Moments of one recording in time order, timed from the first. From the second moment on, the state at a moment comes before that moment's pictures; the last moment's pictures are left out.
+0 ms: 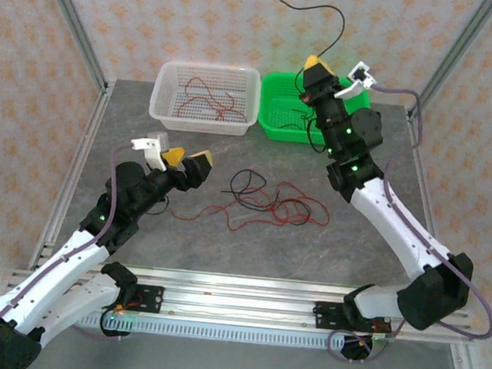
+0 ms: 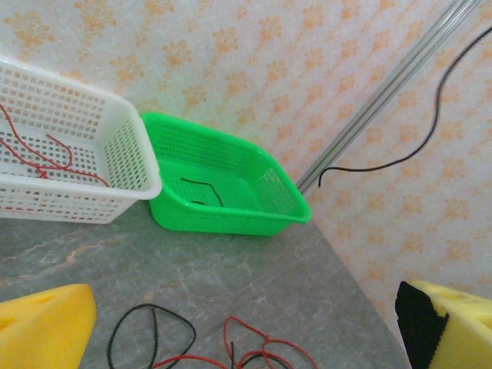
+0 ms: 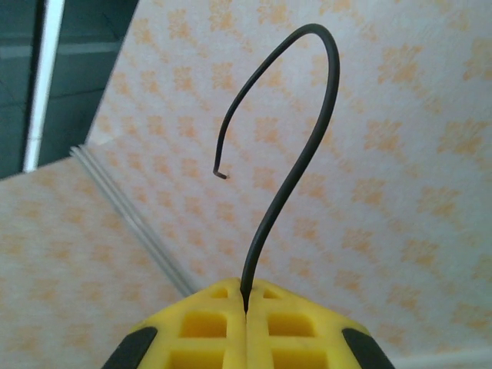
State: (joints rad) left arm -0.45 0.75 0.65 0.03 0.03 -0.59; right arm 0.49 1.37 1.27 0.51 0.07 0.67
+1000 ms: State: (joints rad) left arm -0.45 0.74 0.73 -0.07 0.03 -0.62; right arm 0.28 2.23 1.88 0.00 -0.07 -0.31
